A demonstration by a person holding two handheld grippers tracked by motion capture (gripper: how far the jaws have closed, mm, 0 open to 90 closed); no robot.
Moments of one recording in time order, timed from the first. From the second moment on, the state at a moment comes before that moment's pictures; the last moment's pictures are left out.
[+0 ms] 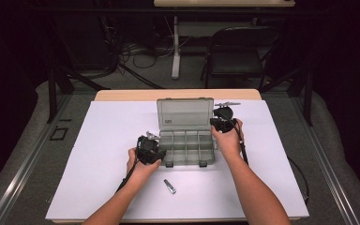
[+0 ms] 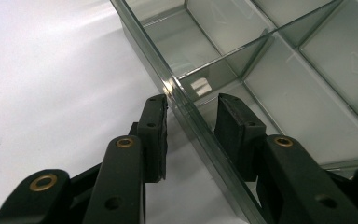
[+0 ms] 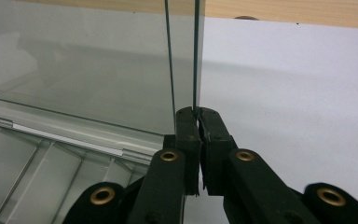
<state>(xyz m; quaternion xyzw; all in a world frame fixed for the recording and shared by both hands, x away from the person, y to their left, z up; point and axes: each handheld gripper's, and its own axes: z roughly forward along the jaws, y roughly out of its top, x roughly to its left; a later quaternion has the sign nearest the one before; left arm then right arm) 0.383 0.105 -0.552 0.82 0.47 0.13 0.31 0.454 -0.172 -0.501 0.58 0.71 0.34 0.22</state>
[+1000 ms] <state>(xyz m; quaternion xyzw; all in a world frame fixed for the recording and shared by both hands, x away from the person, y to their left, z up) 0.383 0.105 -0.552 0.82 0.47 0.13 0.31 0.469 -0.169 -0.507 0.61 0.69 0.34 0.21</state>
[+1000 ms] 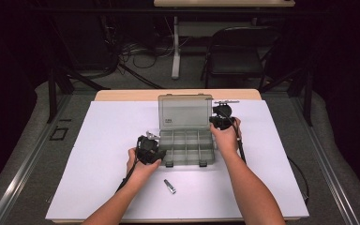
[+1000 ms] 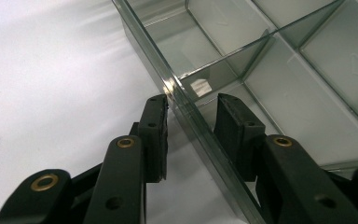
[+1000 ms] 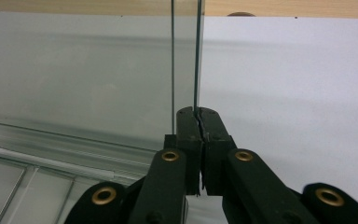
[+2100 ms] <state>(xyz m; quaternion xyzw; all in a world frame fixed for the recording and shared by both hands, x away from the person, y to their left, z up) 0.383 0.105 -0.552 0.82 0.47 0.13 0.31 0.485 -0.167 -0.532 0.63 0.68 0.33 0.19</state>
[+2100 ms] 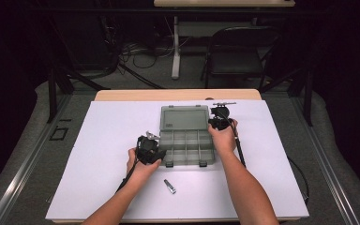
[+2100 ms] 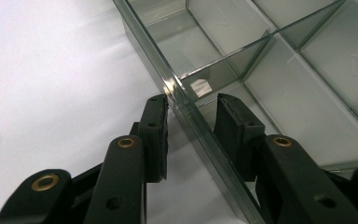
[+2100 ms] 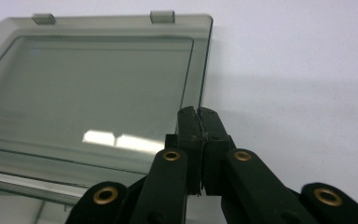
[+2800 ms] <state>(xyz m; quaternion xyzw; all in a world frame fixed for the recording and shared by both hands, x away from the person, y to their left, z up) 0.381 0.104 -0.552 0.81 0.47 0.13 0.31 0.484 -0.166 -0.533 0.62 0.68 0.33 0.19</state>
